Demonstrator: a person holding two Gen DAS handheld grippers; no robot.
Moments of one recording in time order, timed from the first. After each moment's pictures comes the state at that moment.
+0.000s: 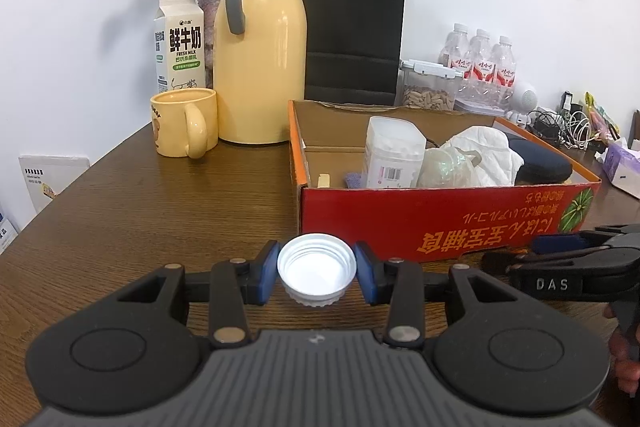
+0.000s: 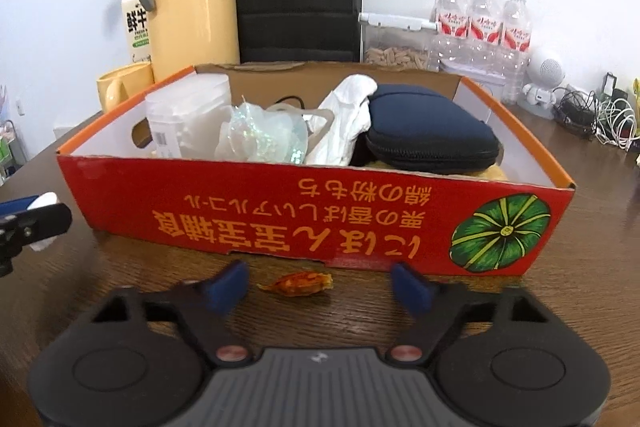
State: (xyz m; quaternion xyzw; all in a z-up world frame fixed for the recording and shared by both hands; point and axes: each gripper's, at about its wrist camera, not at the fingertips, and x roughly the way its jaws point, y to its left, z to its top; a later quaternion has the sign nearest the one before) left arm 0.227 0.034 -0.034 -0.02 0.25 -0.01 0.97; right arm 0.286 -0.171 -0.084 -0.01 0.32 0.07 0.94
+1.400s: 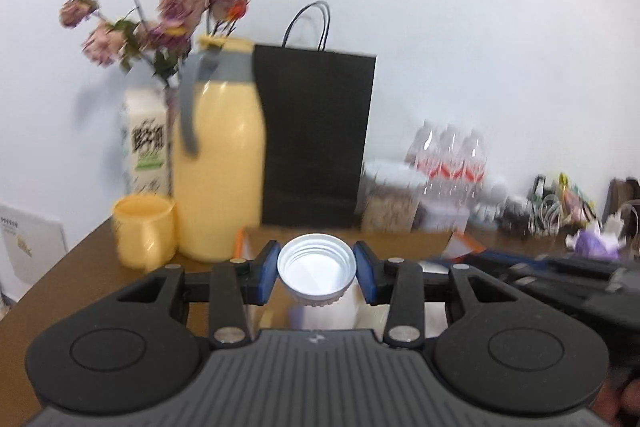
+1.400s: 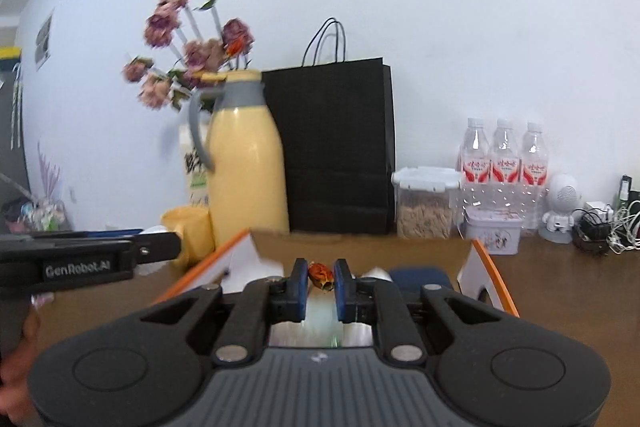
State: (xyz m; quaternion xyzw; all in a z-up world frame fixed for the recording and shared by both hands) left arm 0.268 -0.001 0.057 -0.05 0.15 -0.03 0.99; right arm 0.272 -0.185 0.016 0.02 0.15 0.14 0.98
